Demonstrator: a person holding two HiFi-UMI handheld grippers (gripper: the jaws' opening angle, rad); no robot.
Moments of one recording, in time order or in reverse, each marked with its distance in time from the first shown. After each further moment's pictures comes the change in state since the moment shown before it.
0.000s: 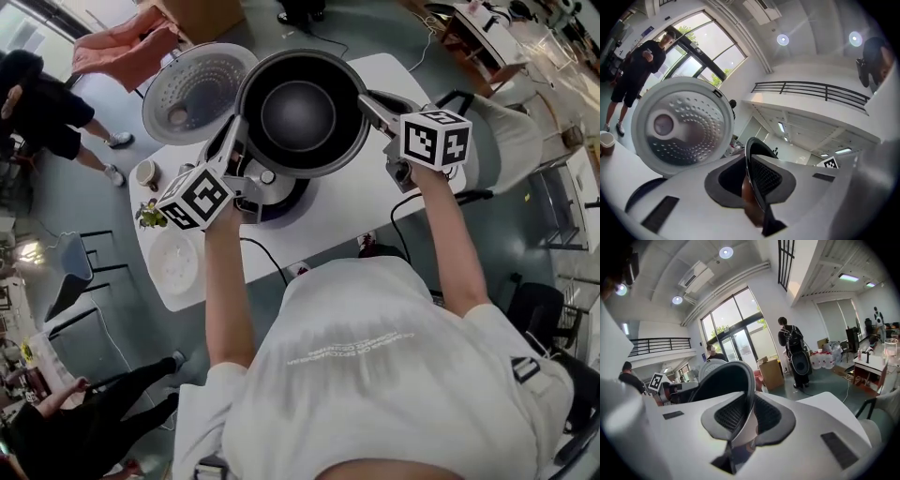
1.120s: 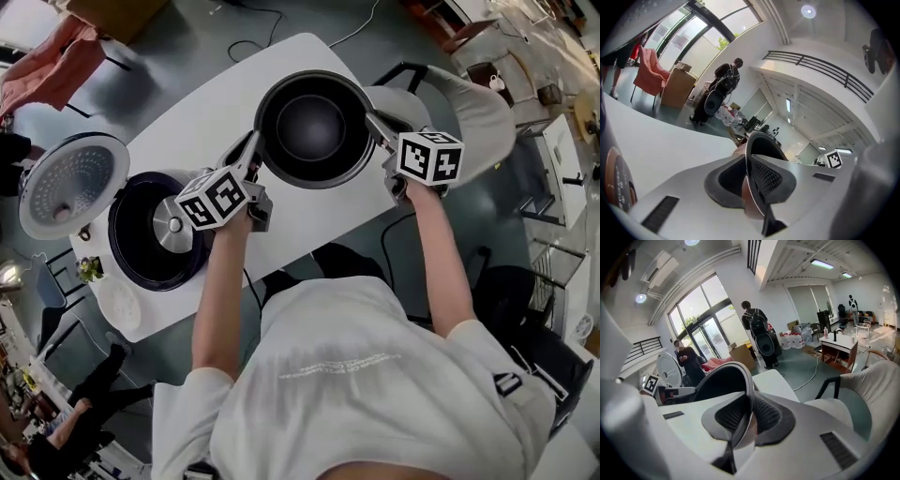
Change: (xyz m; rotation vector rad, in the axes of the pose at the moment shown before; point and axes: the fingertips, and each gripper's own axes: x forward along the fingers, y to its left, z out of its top) left arm 0.220 -0.071 -0.222 -0.161 0.356 0.012; right arm -0.083 -0.282 -0.076 0.209 0.174 -0.240
